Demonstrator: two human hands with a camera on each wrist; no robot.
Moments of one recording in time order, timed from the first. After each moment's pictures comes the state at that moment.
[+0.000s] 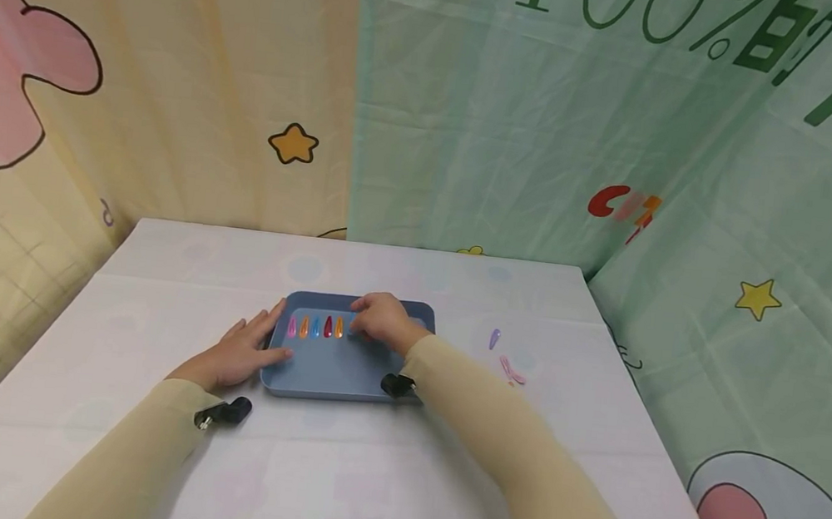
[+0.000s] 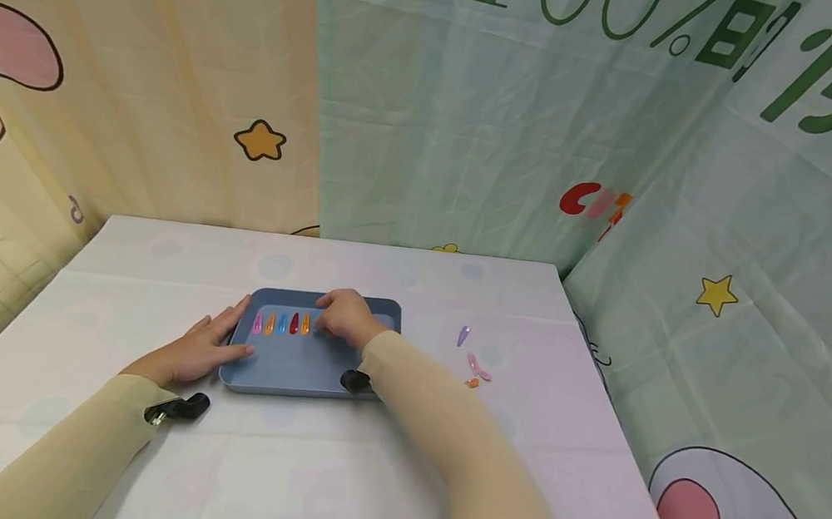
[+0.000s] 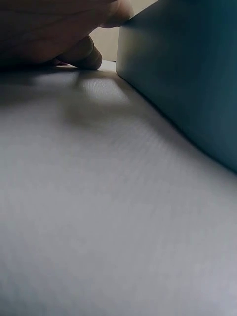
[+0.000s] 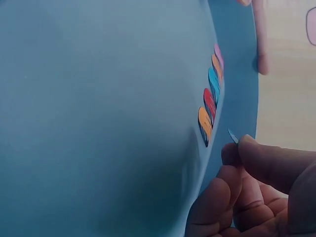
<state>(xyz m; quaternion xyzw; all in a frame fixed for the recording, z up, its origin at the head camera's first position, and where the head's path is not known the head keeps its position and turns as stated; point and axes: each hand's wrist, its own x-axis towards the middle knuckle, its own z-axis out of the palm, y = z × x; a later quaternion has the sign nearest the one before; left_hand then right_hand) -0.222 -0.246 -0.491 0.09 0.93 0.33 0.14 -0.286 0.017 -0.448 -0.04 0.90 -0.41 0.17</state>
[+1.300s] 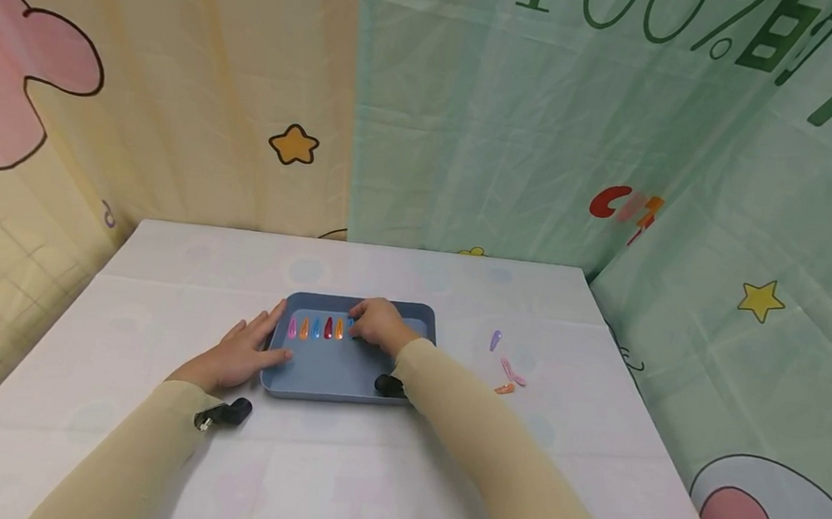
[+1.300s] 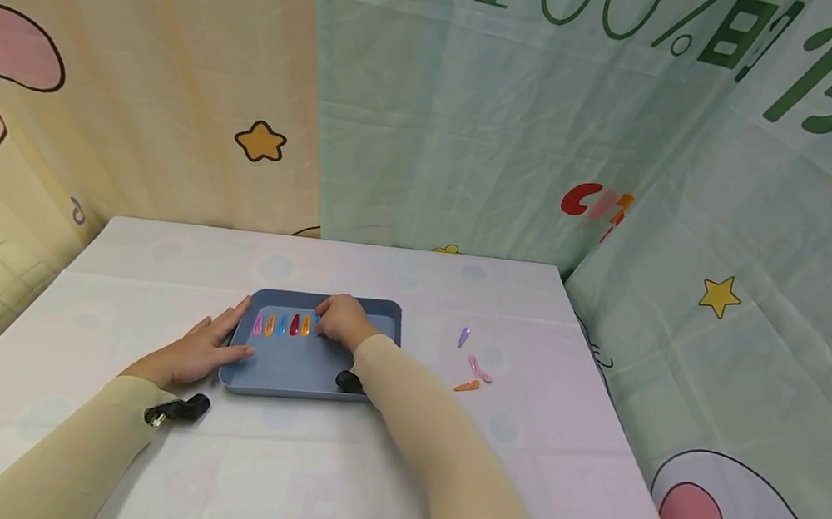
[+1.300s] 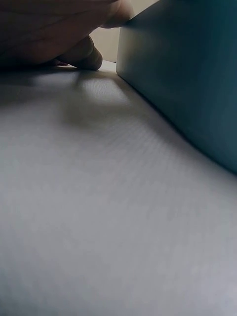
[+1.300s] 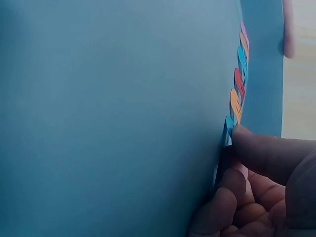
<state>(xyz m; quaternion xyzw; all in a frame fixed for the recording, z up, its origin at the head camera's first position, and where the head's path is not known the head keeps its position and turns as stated) -0.220 -0.244 -0.490 0.09 0.93 0.33 0.14 -0.293 0.008 -0.462 -0.04 0.93 -0.33 0.16</state>
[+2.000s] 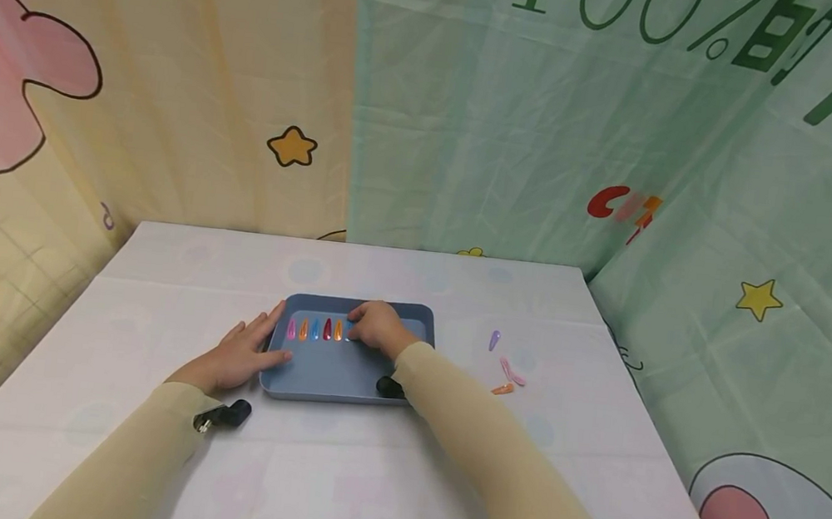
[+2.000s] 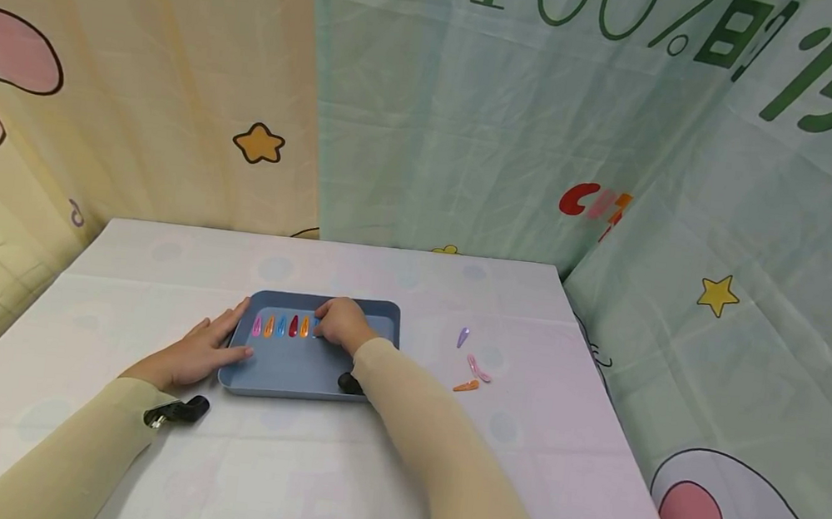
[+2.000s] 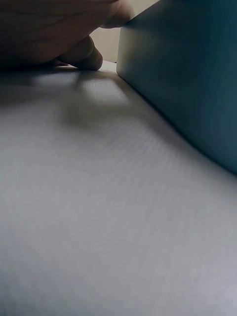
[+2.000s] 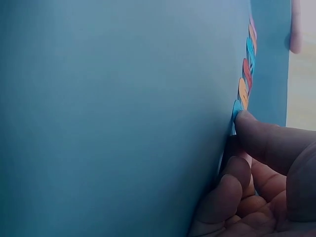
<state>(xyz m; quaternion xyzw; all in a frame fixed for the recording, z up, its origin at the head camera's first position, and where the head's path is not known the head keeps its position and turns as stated) -0.221 -0.244 -0.491 0.10 0.93 0.33 0.14 -0.291 0.008 -0.466 -0.04 0.93 -0.33 0.15</state>
